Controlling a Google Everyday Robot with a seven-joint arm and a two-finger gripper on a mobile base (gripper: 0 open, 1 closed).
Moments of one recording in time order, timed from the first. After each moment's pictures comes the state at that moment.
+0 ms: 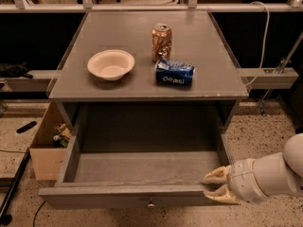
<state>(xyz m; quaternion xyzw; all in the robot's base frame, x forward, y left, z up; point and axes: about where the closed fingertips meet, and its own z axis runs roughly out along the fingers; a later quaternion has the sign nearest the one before) 0.358 -0.163 0.671 -0.65 0.69 0.17 0.27</state>
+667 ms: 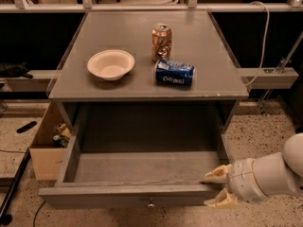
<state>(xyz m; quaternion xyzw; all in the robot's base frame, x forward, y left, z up) 0.358 -0.163 0.671 -0.65 0.69 0.17 0.27</state>
